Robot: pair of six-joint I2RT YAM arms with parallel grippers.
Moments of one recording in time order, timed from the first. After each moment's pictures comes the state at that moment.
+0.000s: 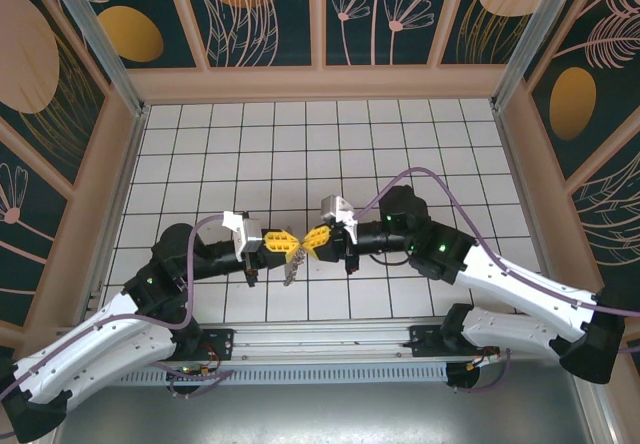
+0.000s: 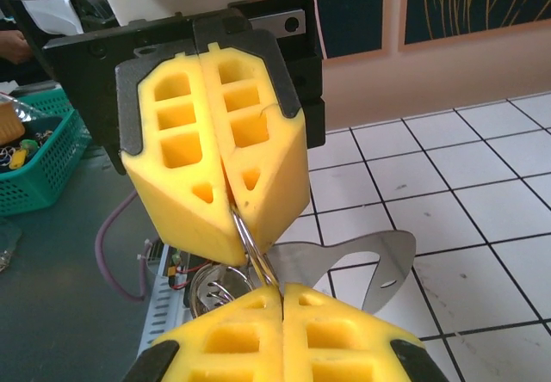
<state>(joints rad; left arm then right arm) -0.86 0.60 0.57 0.05 0.52 -0.09 0.98 0.99 0.84 -0.10 -0.58 -0.01</state>
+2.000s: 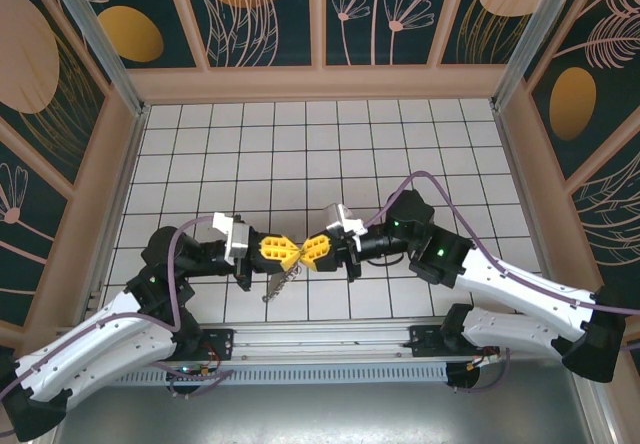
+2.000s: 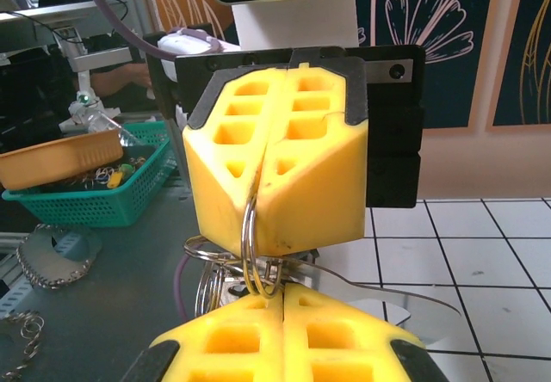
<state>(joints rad) -0.86 0.62 0.56 0.28 0.70 -0.19 1.02 0.98 0.81 0.10 -0.76 0.02</state>
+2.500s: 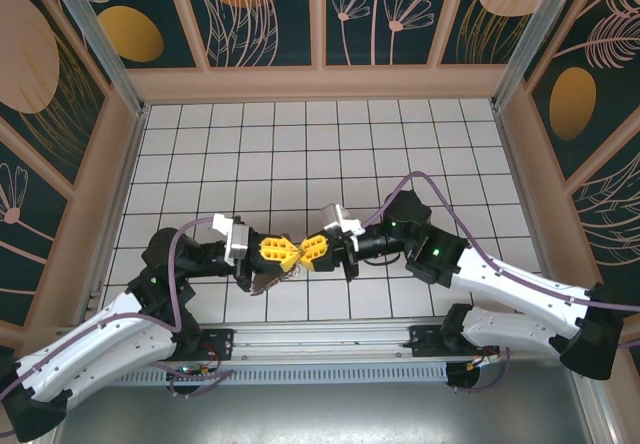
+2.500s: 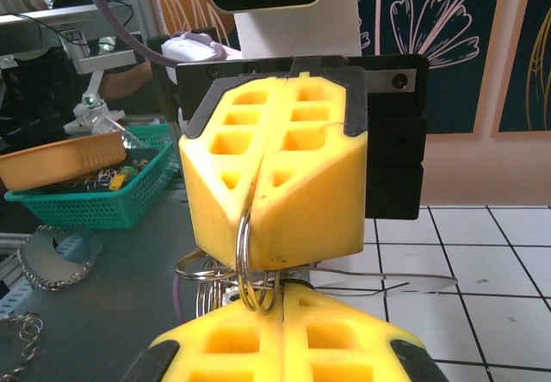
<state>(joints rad) -0.86 0.62 0.54 0.31 0.71 -0.20 1.02 1.01 0.80 0.16 -0.77 0.03</state>
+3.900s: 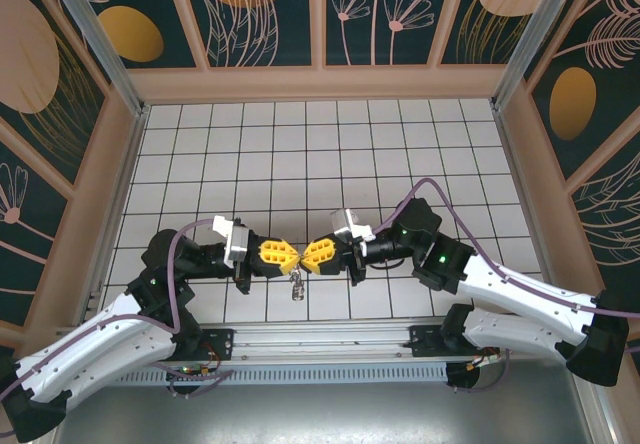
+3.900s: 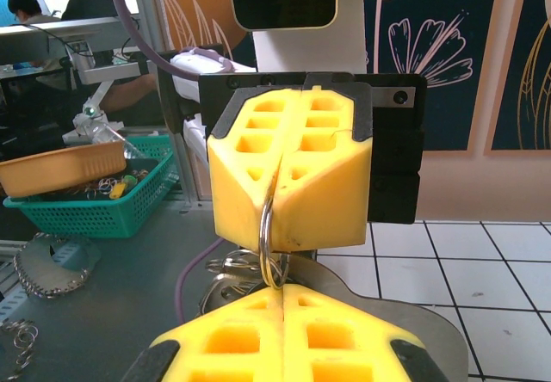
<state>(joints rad) -0.86 0.60 0.53 0.29 0.72 -0.20 1.03 0.94 0.73 0.23 -0.76 0.05</state>
